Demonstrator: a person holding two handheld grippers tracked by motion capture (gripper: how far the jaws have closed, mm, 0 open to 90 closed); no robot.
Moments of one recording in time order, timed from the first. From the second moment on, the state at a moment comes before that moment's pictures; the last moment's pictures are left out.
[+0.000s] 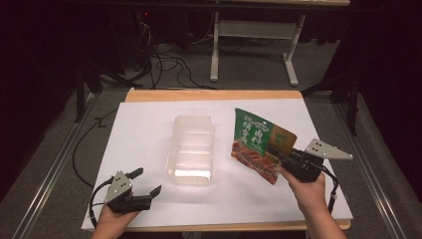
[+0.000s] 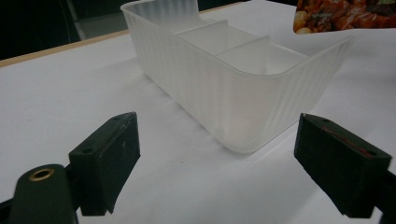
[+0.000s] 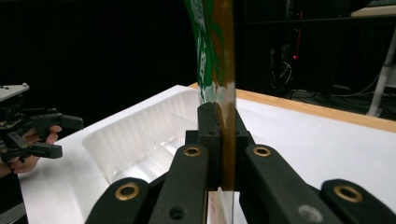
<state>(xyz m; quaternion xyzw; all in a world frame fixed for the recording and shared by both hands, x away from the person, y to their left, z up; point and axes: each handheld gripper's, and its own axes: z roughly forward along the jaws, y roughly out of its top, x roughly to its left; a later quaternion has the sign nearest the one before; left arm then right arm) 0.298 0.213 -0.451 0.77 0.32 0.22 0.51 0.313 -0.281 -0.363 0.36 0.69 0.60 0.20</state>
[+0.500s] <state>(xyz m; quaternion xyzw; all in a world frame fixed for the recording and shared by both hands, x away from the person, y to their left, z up) 0.298 0.213 -0.451 0.77 0.32 0.22 0.51 0.326 -0.242 -0.351 0.33 0.68 0.63 0.17</state>
